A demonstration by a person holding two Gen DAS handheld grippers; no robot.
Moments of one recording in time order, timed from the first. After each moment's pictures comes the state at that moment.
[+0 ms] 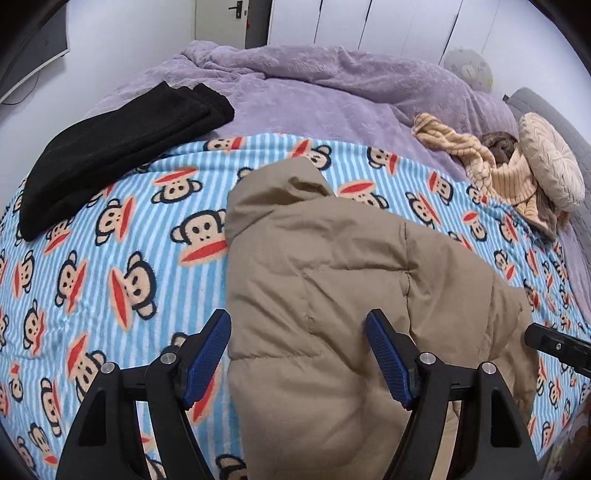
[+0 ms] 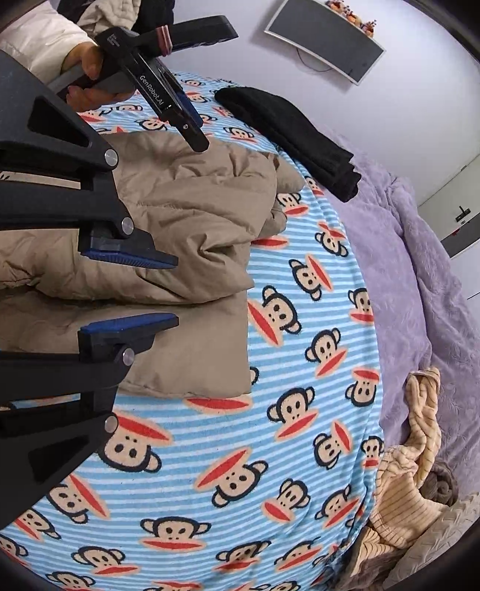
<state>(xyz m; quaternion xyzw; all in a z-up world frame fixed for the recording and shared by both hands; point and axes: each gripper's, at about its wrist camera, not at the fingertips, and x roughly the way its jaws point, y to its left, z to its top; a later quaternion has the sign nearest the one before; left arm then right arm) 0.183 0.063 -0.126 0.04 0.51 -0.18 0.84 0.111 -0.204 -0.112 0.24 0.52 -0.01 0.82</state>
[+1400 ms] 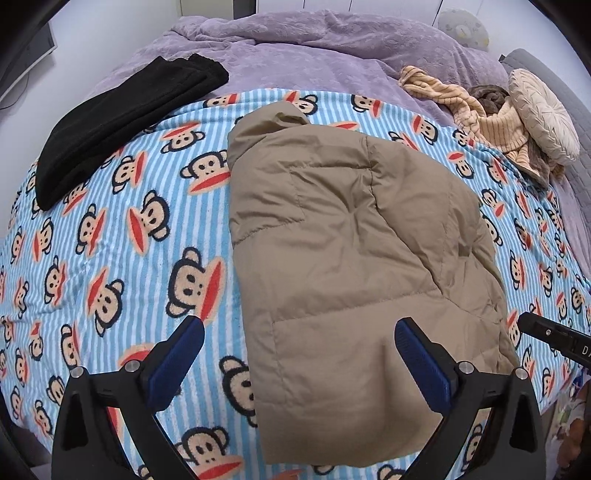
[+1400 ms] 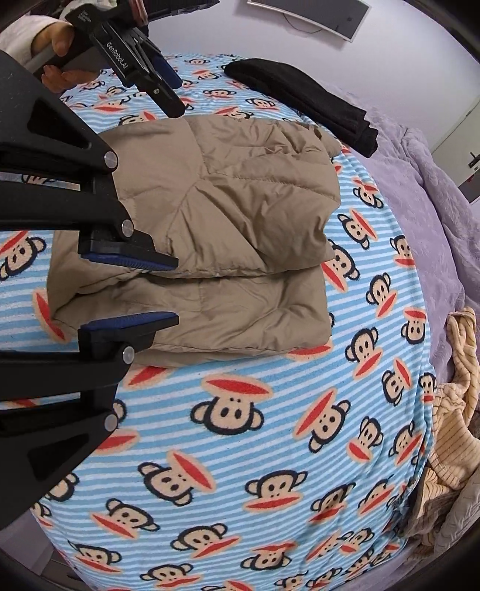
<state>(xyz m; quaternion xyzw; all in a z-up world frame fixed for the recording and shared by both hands) 0.103 0.079 -0.100 0.08 0.56 -0.18 0.80 0.027 -0.195 -0.107 0.27 0.57 -0.08 0.77</state>
